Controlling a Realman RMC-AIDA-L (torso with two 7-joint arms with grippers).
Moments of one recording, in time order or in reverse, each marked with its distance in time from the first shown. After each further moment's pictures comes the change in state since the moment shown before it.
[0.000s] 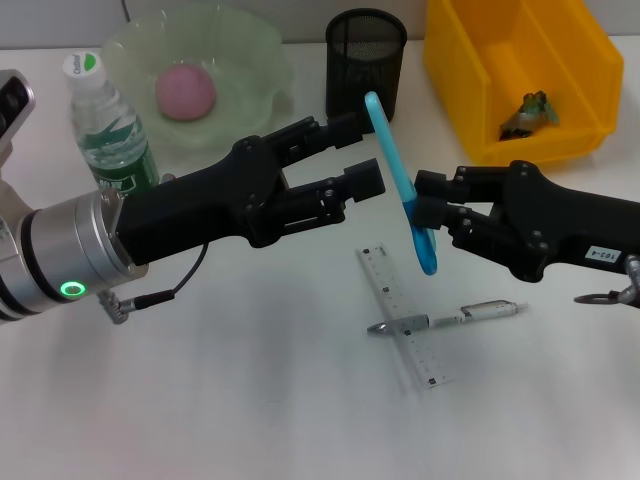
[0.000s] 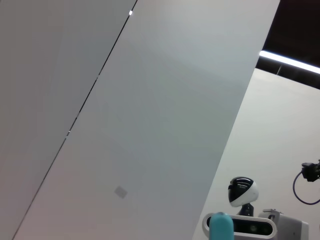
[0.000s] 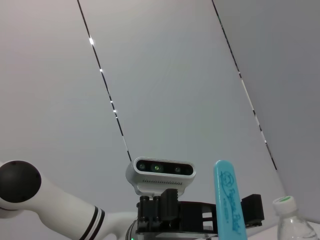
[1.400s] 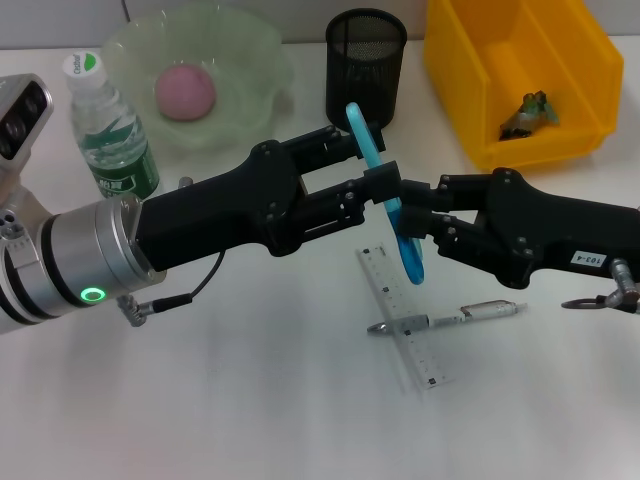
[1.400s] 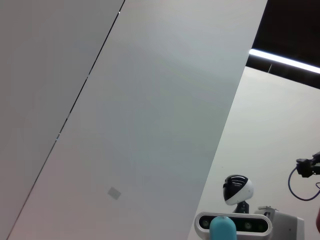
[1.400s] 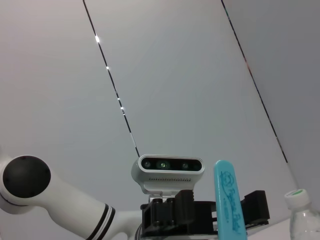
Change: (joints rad) left arm -0.027 0.000 -0.002 -0.064 0.008 -0.009 0.075; right arm 0.019 0.006 -0.014 0.018 -0.010 0.004 0.009
